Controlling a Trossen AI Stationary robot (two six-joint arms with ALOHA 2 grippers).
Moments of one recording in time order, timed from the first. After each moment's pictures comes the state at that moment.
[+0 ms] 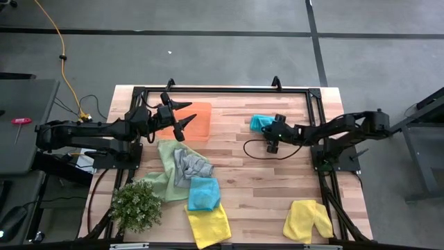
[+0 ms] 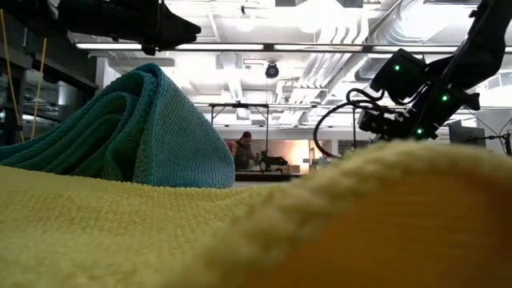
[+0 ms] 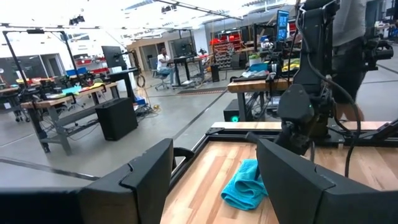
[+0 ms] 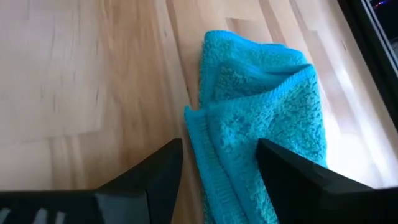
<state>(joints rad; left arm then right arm) 0.33 0.88 0.42 0.53 -0.19 0.19 -0.27 1.42 0.30 0.27 0.31 -0.28</state>
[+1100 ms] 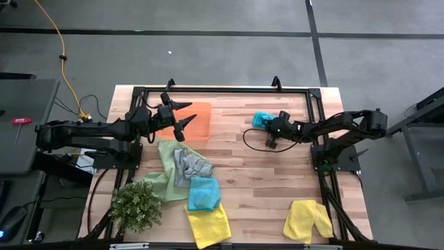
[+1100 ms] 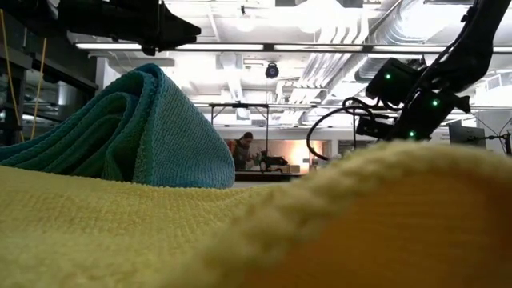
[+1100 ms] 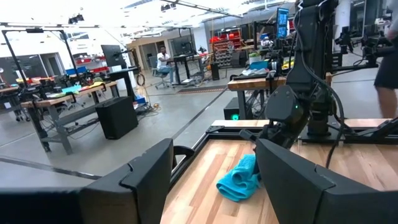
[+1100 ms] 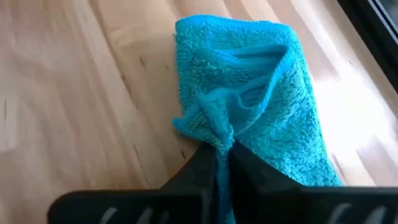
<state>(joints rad) 0.33 0.88 0.42 0.52 -0.19 0.19 -0.36 1.46 0.32 0.23 0.34 -0.11</state>
